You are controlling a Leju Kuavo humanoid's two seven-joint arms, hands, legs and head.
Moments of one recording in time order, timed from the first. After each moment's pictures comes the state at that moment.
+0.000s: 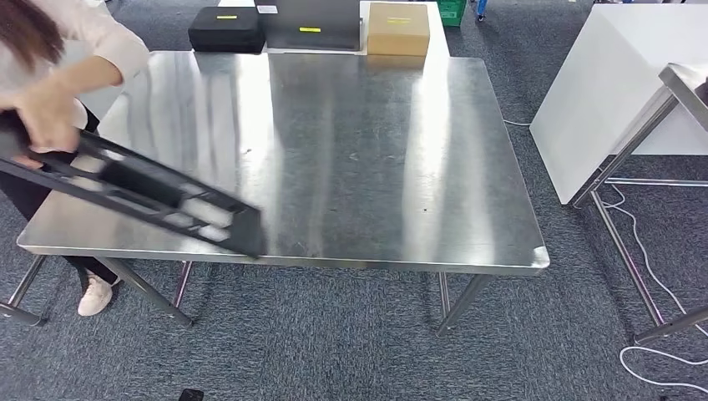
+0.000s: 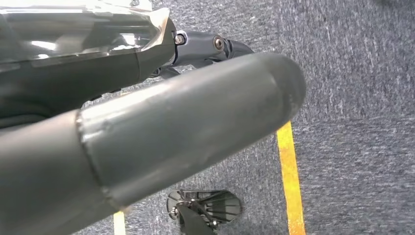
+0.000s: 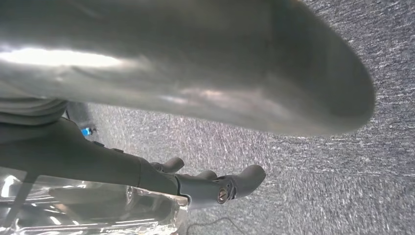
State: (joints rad) left arm -0.12 -0.06 0.56 -0.20 -0.64 0.15 -0.27; right arm -0.11 0.09 -1.47 -0.23 1.51 -0.40 0.06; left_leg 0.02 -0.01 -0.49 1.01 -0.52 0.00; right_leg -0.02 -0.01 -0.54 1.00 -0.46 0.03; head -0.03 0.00
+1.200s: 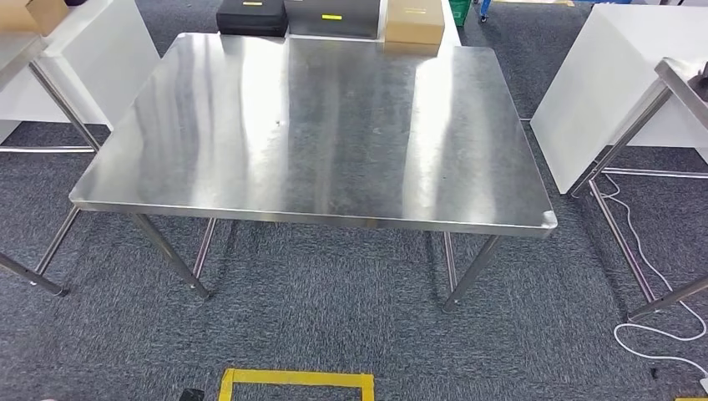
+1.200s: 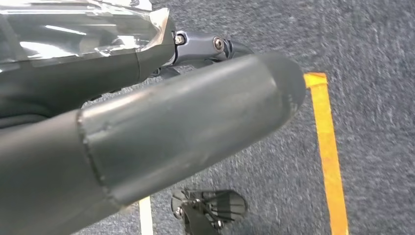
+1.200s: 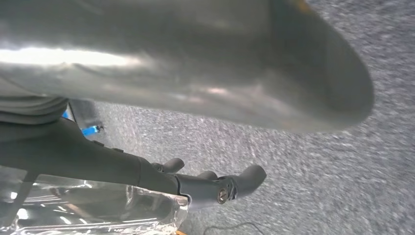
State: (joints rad) left arm -0.12 -0.07 0.56 -0.20 -0.64 0.15 -0.28; right arm -0.10 0.07 -1.45 -0.23 1.52 -0.40 0.08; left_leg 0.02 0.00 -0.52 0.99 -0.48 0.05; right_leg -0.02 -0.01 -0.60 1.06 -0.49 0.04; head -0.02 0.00
